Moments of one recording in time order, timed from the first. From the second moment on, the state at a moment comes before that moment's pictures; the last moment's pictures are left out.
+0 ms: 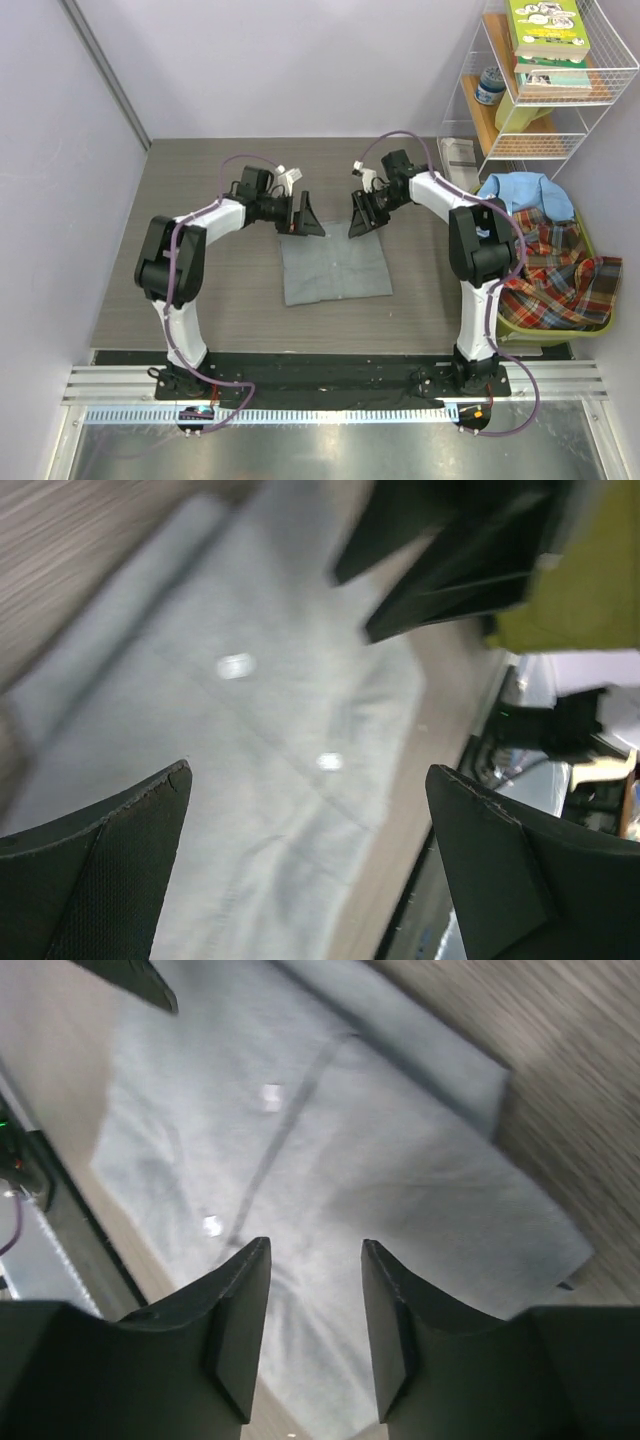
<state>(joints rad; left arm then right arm) -0.33 1.87 1.24 -0.17 0.89 -0.28 0.30 2.05 1.56 -0.70 -0.75 -0.13</state>
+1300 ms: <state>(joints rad) -0.18 2.06 1.35 -0.54 0.91 -0.04 0.46 2.04 1.55 -0.82 -0.57 -0.21</state>
